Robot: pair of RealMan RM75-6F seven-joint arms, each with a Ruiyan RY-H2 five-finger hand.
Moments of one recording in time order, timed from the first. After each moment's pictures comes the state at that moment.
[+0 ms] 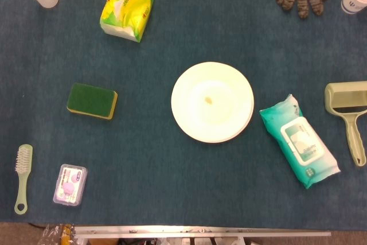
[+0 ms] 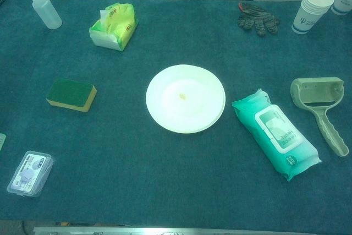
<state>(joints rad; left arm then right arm) -0.05 -1.08 -0.09 -1.83 1.45 1.58 0.23 0.07 -1.06 0.10 -1.58 -1.52 1.55 0.19</state>
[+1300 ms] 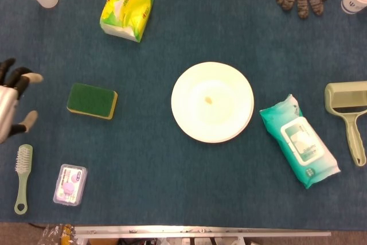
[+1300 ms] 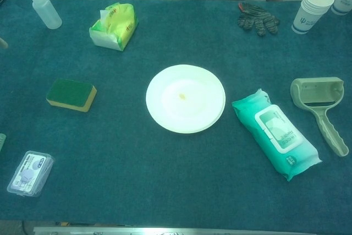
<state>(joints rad) -0.23 -1.05 -0.05 -1.77 1.49 1.25 0.21 0.09 -1.03 0.11 -1.64 -1.52 1.52 0.15</state>
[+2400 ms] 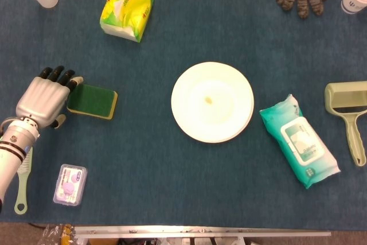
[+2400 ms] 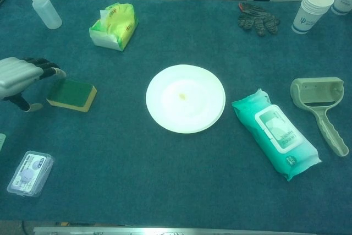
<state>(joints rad) -0.49 -1.26 -0.02 -1.54 1.23 0.85 0.49 0.10 -1.05 0.12 -1.60 -1.48 1.49 0.15</state>
